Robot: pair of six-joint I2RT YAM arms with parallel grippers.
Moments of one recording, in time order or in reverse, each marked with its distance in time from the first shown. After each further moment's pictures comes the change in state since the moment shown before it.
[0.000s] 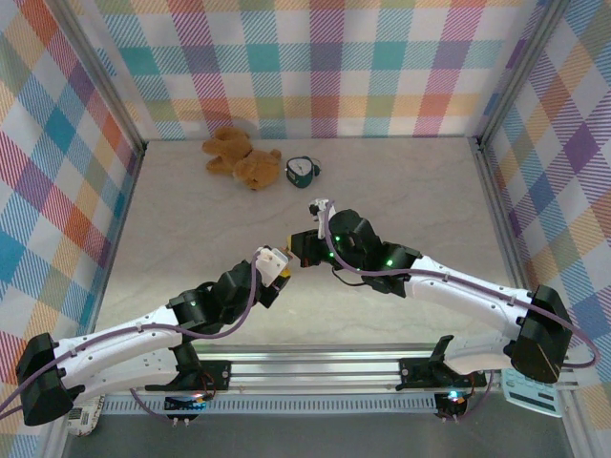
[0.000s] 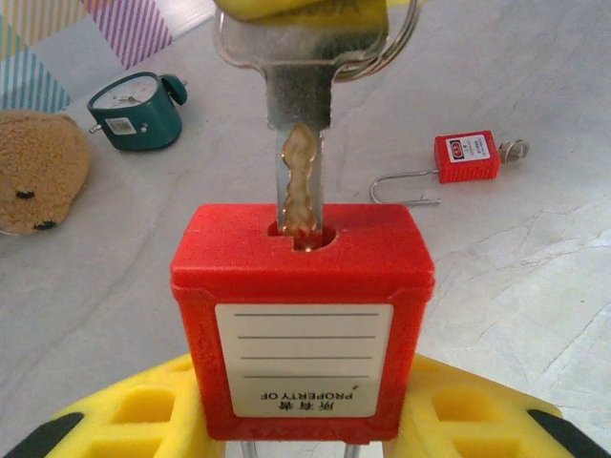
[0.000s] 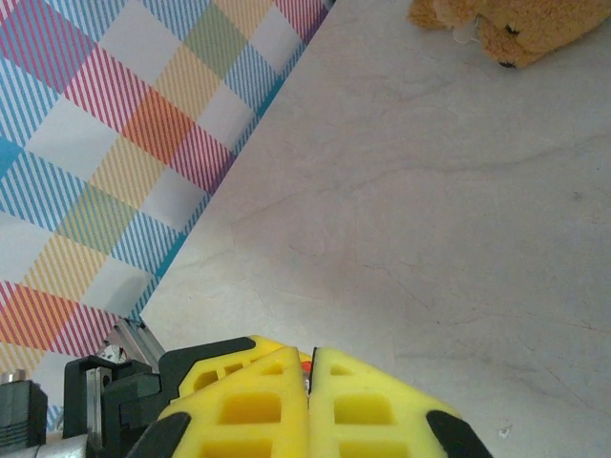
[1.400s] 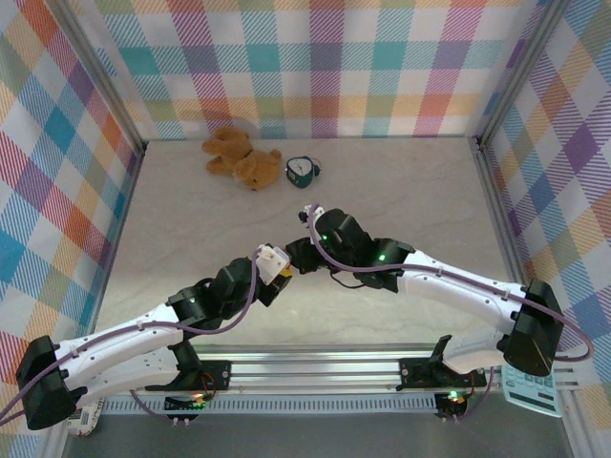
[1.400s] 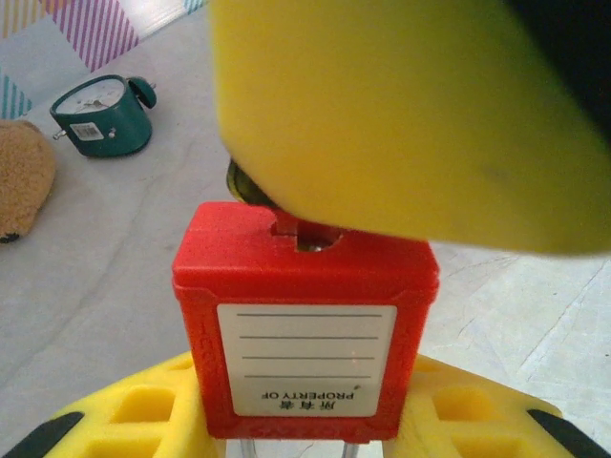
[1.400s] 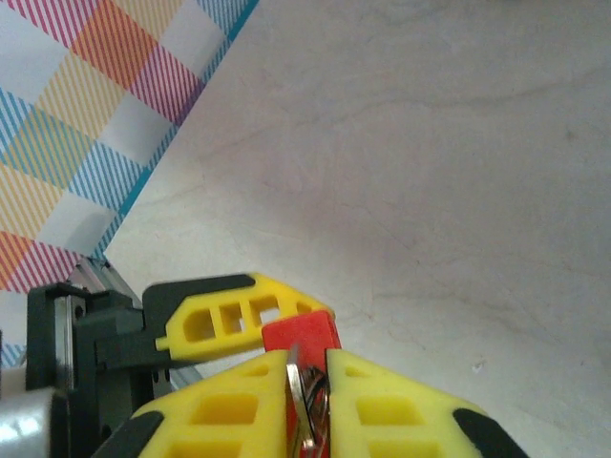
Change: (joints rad) left arm 0.052 0.010 0.004 0.006 0.115 0.032; right arm 0.023 0.050 0.101 -0.218 -0.025 -0.050
